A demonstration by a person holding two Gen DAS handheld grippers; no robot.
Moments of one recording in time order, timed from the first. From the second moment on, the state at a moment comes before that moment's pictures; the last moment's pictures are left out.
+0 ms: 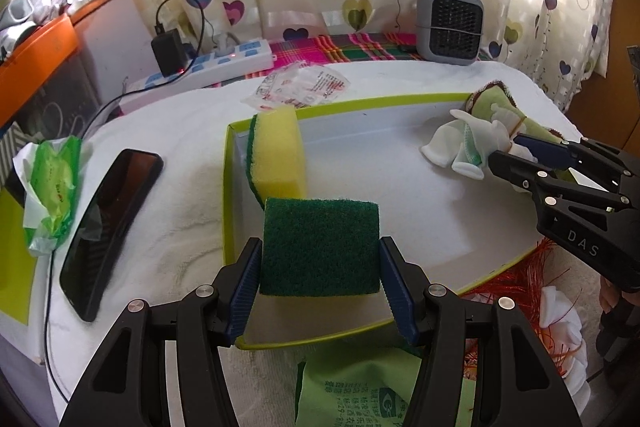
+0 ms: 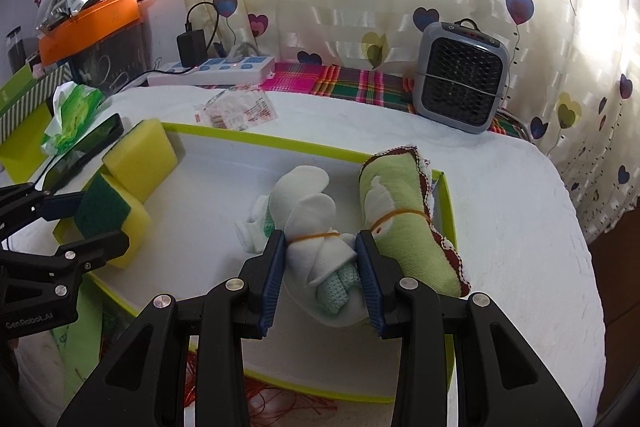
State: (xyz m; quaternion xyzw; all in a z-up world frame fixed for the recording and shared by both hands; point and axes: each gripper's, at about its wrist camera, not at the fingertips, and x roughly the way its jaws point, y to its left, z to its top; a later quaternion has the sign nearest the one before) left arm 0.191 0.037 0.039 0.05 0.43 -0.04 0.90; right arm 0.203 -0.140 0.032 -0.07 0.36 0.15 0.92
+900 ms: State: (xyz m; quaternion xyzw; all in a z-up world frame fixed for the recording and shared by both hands) left arm 0.188 0.035 0.042 0.04 0.42 -0.04 0.91; right arm 0.198 -0.138 0.033 -0.08 0.35 0.14 0.92
